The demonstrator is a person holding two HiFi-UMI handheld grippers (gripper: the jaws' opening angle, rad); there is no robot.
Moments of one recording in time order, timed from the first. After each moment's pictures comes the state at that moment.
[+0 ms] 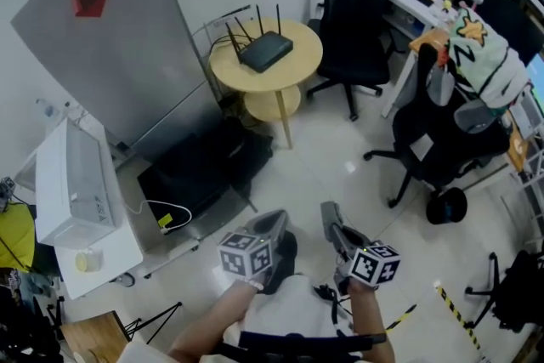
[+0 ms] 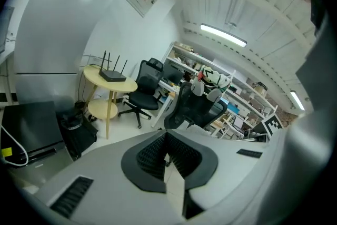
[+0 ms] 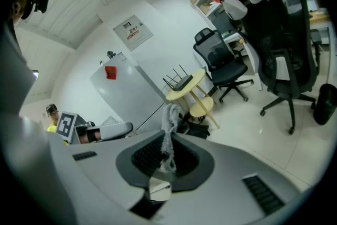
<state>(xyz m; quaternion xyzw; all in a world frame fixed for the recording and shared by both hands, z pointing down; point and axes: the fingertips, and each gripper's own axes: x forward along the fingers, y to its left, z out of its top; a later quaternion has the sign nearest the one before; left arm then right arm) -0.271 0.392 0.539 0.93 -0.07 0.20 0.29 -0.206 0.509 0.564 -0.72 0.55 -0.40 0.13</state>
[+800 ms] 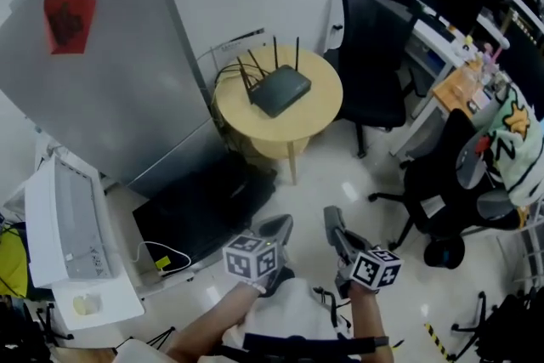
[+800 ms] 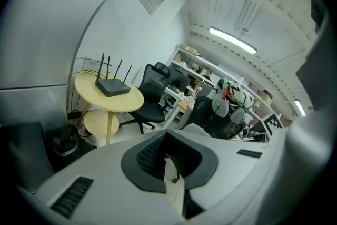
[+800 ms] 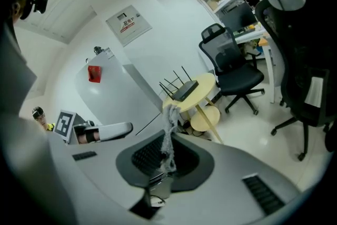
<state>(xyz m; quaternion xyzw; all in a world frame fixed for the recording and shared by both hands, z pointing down) -0.136 0.201 0.528 0.93 -0.07 0.19 0.30 -0.068 0.312 0.549 -0.72 0.56 -0.40 0.11</state>
